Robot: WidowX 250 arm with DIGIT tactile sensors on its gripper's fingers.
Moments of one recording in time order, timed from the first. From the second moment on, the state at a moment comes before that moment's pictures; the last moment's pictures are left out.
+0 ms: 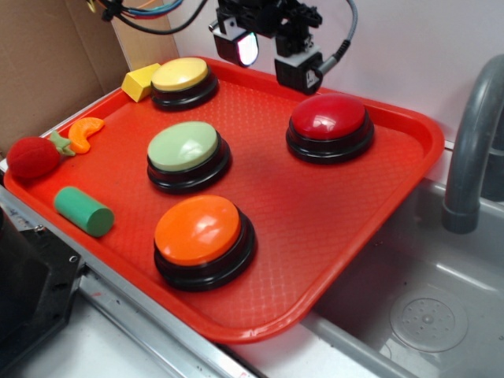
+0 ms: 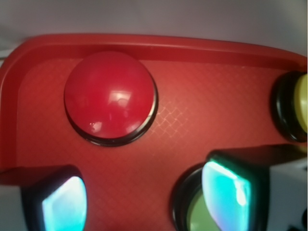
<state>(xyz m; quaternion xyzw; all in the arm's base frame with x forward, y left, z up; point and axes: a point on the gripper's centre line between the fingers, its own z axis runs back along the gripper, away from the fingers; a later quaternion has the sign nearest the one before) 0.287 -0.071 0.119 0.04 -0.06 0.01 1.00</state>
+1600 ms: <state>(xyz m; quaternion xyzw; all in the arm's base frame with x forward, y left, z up) 0.238 -0.058 0.161 0.00 -0.06 0.05 1.00</state>
